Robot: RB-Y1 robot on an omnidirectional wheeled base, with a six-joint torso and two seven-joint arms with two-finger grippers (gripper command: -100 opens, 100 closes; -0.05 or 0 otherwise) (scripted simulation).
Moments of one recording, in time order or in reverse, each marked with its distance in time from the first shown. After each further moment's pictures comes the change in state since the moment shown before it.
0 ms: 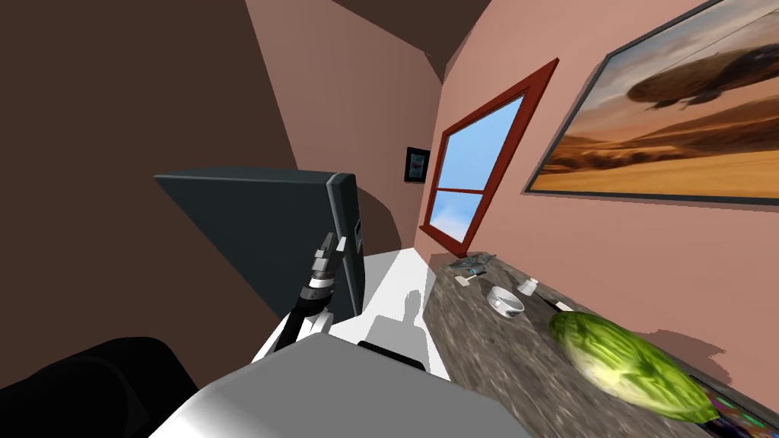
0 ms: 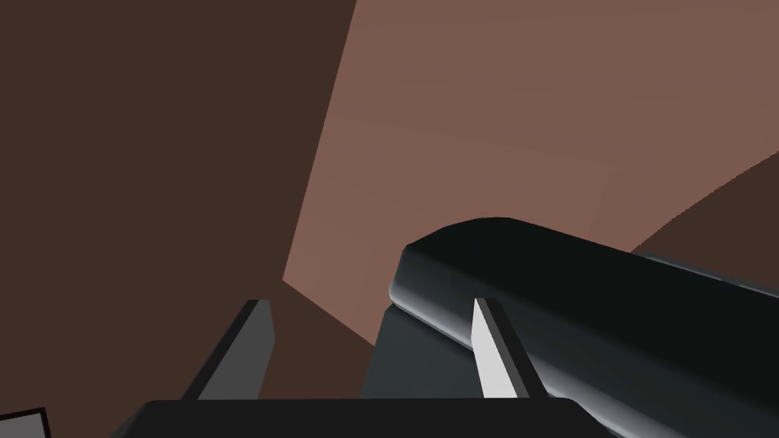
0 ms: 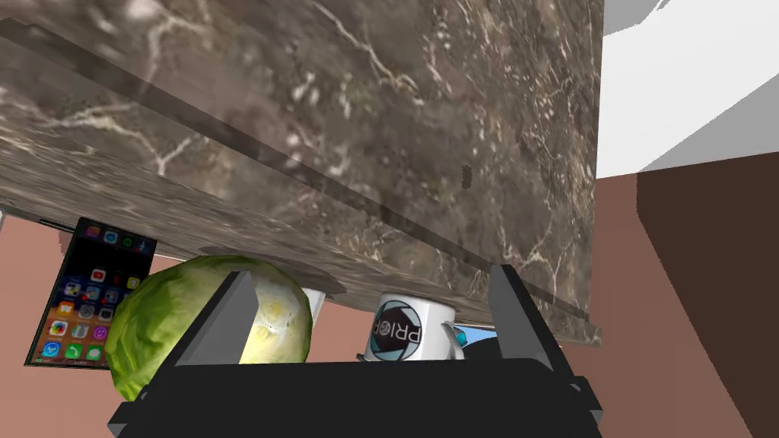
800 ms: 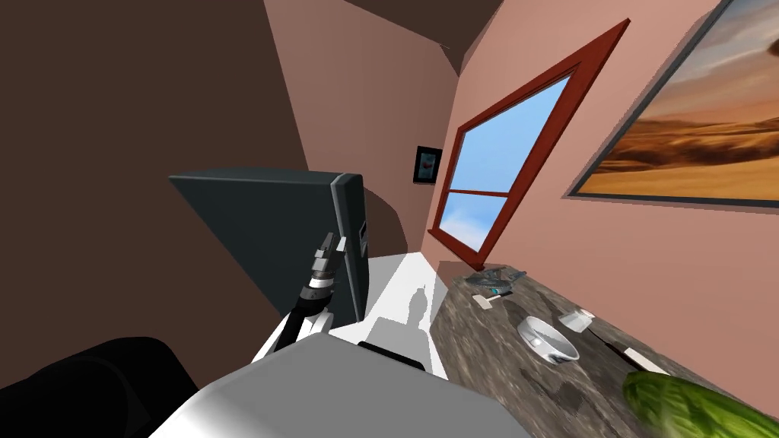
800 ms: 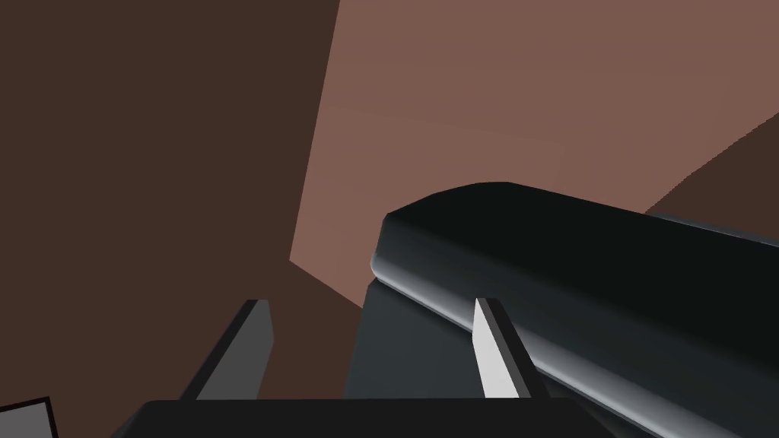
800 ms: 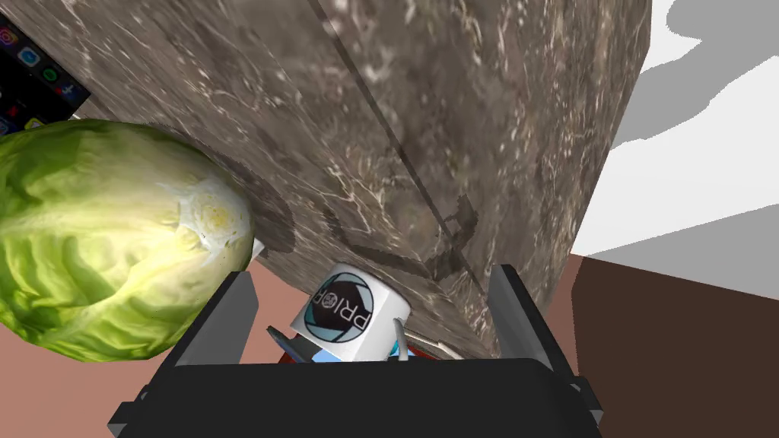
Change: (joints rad) left arm 0.000 0.000 0.000 0.000 0.000 0.000 0.000; right arm 0.115 -0.205 0.019 -0.010 0.083 0.182 0.073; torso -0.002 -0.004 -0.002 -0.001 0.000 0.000
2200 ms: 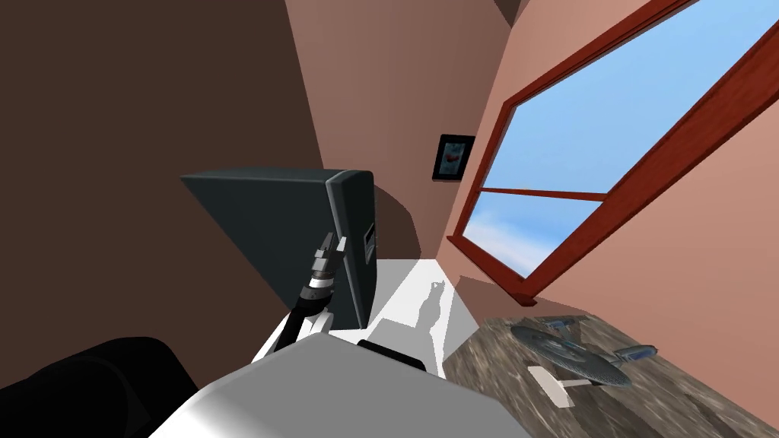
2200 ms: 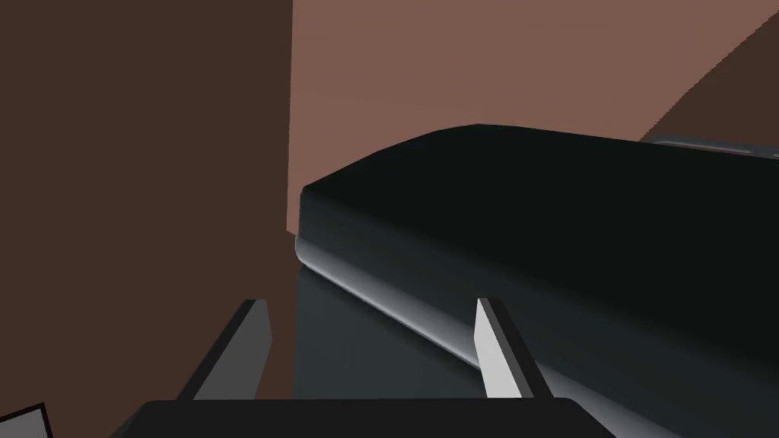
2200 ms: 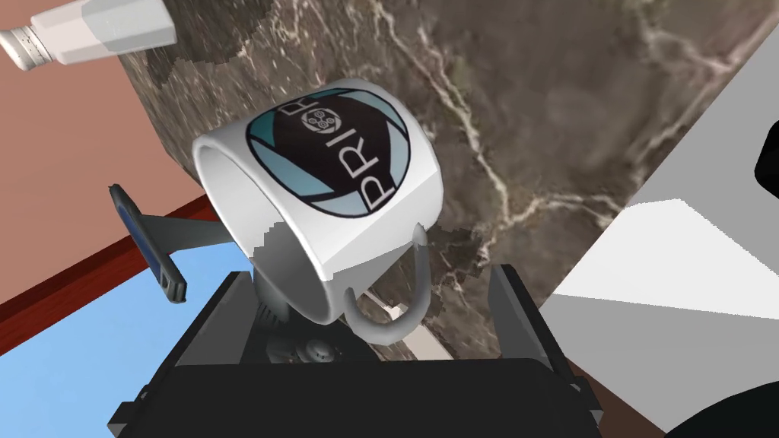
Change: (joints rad) left arm 0.000 0.000 0.000 0.000 0.000 0.000 0.000; right arm 0.126 -0.257 0.017 0.016 0.062 0.158 0.097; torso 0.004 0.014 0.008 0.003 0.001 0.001
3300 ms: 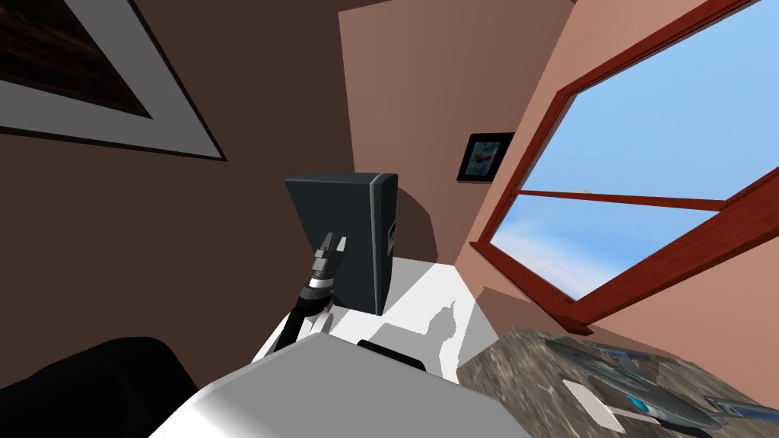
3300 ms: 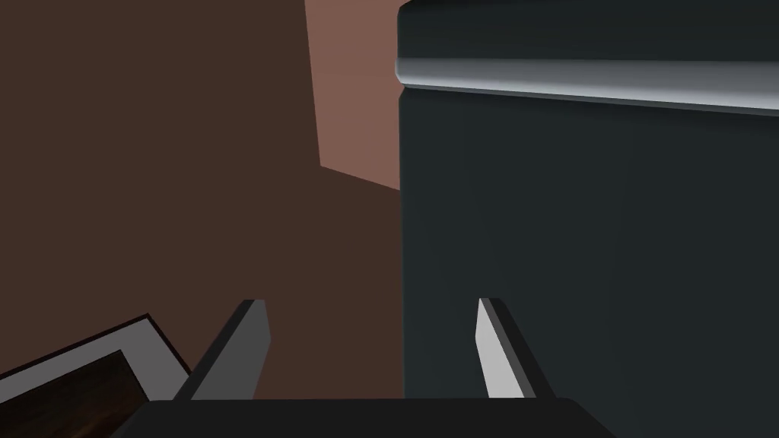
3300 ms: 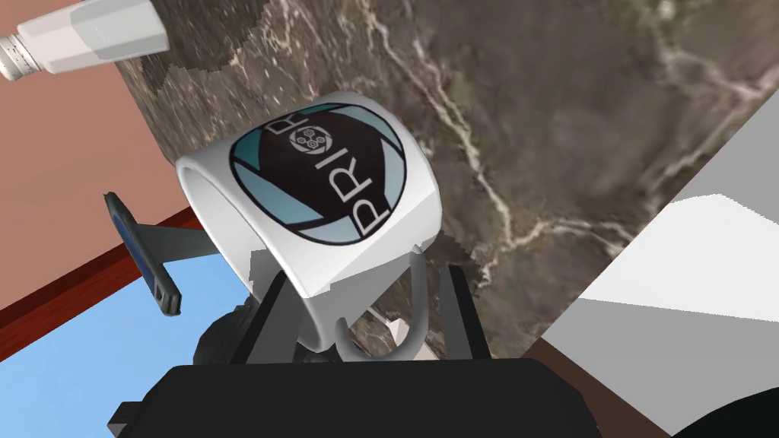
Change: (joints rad) left arm 0.000 0.000 0.000 0.000 0.000 0.000 0.000; right arm -0.128 0.047 0.005 0.207 -0.183 -0.151 -0.024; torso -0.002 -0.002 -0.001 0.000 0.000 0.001
